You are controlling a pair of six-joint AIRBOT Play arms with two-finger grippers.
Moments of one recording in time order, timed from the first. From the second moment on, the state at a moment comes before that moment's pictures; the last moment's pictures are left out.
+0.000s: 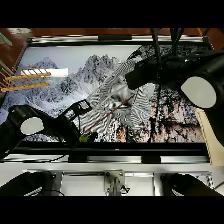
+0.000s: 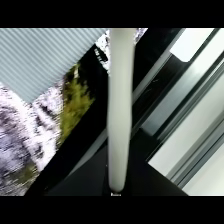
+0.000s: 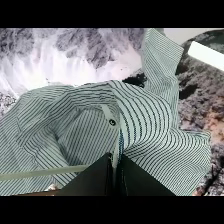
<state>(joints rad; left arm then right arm) -0.67 -0.95 1.00 1.37 -1.32 -1.25 0.67 -1.10 1.61 -1.79 1.17 1.65</state>
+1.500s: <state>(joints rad) -0.60 -1.04 1.08 1.19 -1.19 -1.27 0.57 -1.05 1.72 -1.81 1.48 1.66</state>
